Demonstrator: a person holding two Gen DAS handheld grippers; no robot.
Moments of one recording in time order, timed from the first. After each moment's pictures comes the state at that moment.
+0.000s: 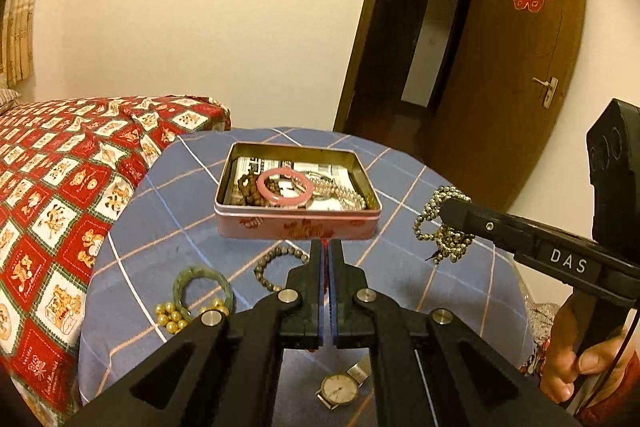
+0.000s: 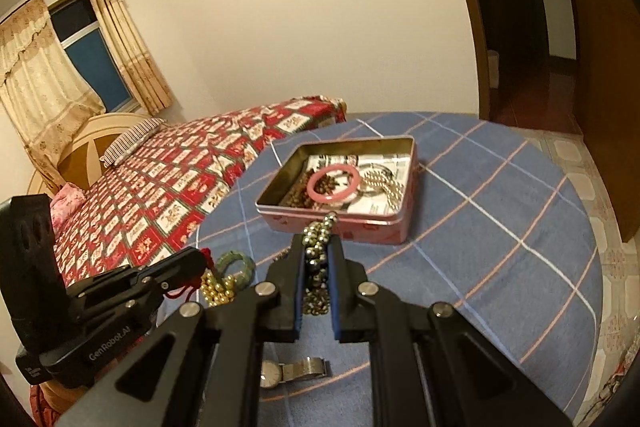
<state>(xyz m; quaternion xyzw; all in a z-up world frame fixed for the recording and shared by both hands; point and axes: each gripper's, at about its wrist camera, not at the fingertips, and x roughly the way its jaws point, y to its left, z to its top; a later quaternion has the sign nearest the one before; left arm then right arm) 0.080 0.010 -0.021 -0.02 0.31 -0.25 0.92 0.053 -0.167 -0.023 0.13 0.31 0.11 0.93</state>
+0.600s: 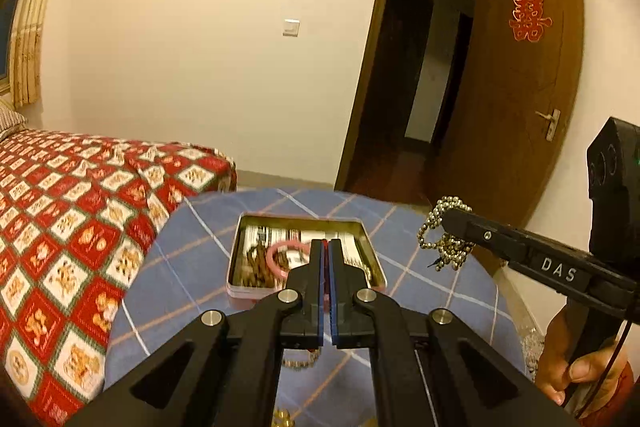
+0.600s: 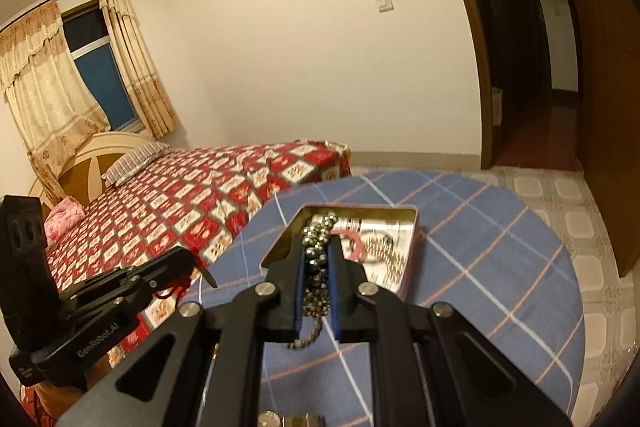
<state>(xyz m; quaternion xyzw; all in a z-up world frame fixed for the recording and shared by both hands) 0.110 0.009 0.026 -0.03 0.25 -0.24 0.94 0.083 -0.172 0.020 0.12 0.25 0.11 0.95</state>
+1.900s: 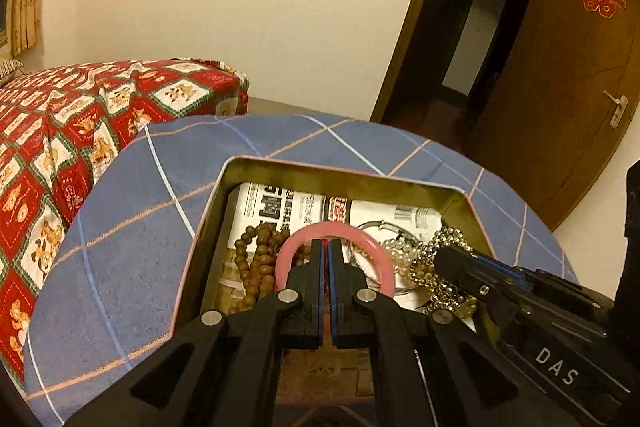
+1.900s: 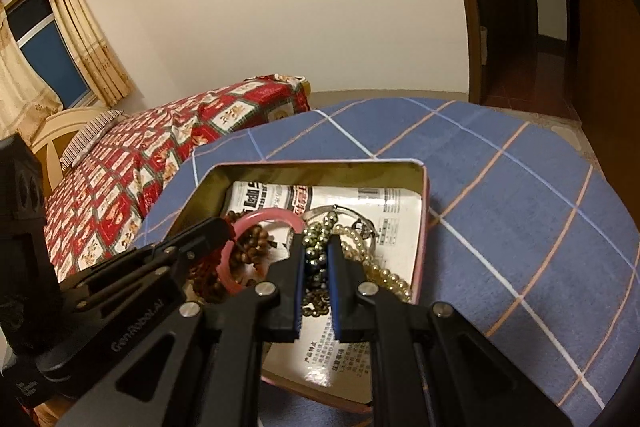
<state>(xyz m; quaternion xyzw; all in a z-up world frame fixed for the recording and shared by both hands) 0.264 -0.044 -0.089 -0.03 0.38 -0.19 0.91 0.213 -0.190 -0.085 0.13 0.37 0.07 0.92</state>
